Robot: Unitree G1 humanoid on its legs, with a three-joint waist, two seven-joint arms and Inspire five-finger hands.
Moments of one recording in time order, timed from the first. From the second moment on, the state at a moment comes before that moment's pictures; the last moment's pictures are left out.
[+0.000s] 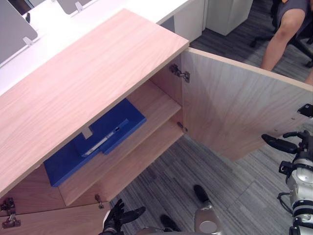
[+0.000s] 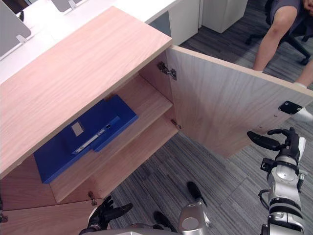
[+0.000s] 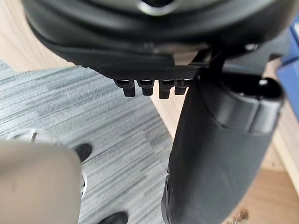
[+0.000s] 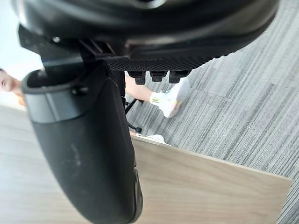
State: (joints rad) left arm 0.21 0.06 0.01 0.91 -0.23 -0.19 -0.05; right arm -0.23 -0.69 -0.30 0.77 0.25 -0.11 -0.15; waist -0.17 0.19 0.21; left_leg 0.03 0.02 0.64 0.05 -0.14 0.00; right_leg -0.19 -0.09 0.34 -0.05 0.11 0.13
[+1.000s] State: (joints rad) left arm 0.17 0.10 0.02 0.97 -0.10 -0.19 -0.05; right arm 0.27 -0.41 -0.08 0.16 -0.13 -0.15 -0.07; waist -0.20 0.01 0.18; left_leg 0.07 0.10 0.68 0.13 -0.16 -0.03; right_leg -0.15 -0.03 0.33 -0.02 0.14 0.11
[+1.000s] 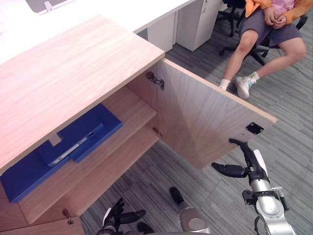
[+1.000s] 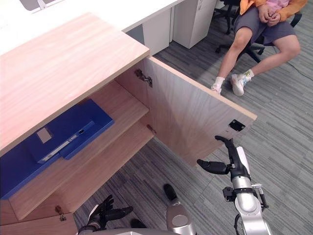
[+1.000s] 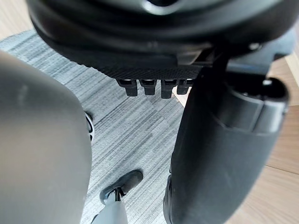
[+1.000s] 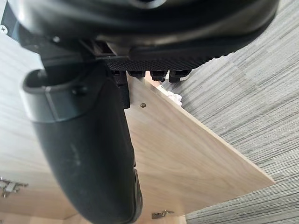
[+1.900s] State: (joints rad) left arm 0.11 0.15 0.05 1.02 -0.04 -0.18 -0.05; right arm 0.13 -0.74 0.62 0.06 -0.62 -0.16 0.13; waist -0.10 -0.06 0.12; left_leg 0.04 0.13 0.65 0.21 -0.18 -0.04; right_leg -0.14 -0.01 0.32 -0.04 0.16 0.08
